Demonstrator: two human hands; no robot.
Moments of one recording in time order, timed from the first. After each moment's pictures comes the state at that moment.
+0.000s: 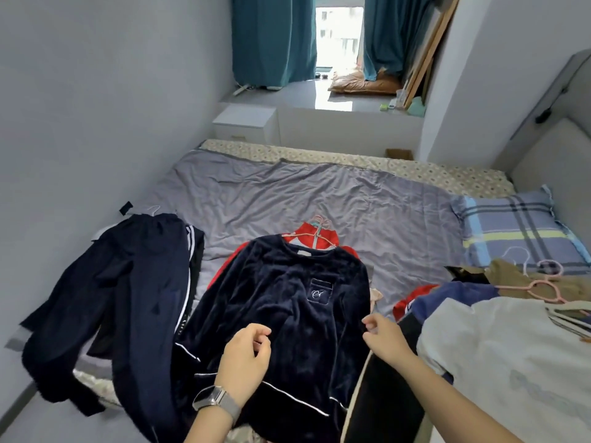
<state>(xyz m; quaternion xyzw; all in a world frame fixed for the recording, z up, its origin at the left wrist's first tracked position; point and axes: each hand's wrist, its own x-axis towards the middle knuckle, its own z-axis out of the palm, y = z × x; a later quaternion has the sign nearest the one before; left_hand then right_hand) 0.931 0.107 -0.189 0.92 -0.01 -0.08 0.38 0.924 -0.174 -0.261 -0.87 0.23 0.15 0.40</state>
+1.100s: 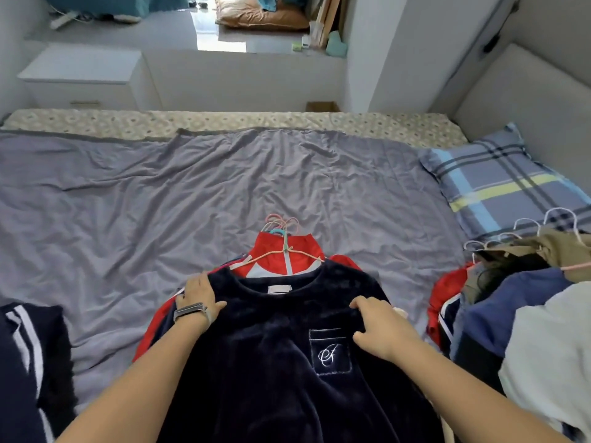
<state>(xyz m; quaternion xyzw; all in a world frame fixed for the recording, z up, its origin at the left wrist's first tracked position) 1.453 0.072 -0.526 0.96 -0.18 -0.20 0.05 1.207 -0.158 -0.390 -0.92 0.30 0.22 0.15</state>
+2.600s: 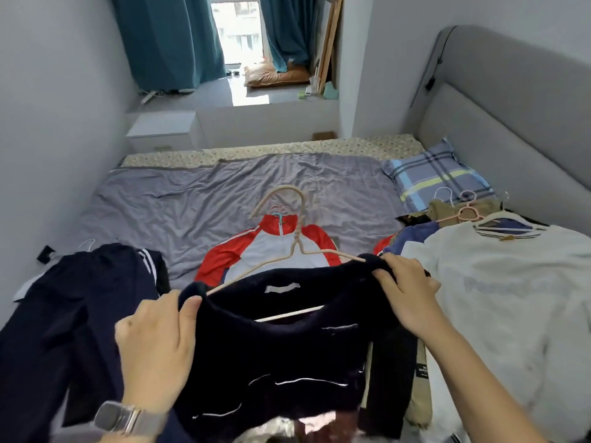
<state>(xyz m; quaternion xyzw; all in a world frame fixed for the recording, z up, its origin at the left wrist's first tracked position) 0.970 0.244 -0.073 0.95 -0.20 0.14 0.21 0.856 -0.068 -0.115 -0.91 0.26 -0.13 0.29</state>
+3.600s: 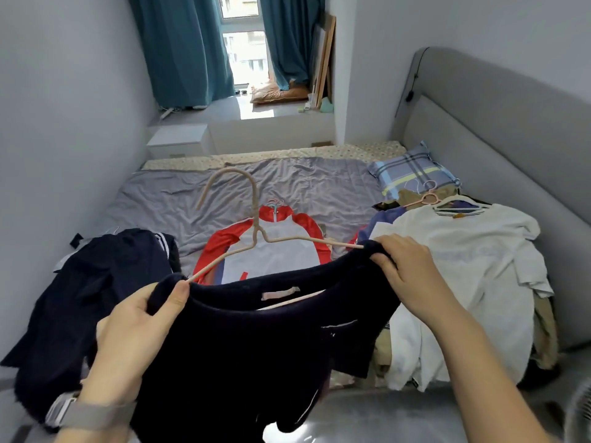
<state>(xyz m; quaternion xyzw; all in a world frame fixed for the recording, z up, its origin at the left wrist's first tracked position) 0.764 0.299 -0.003 0.87 -0.05 -0.03 0.49 0.659 -0.037 -0.036 -0.95 0.14 -0.19 0.20</state>
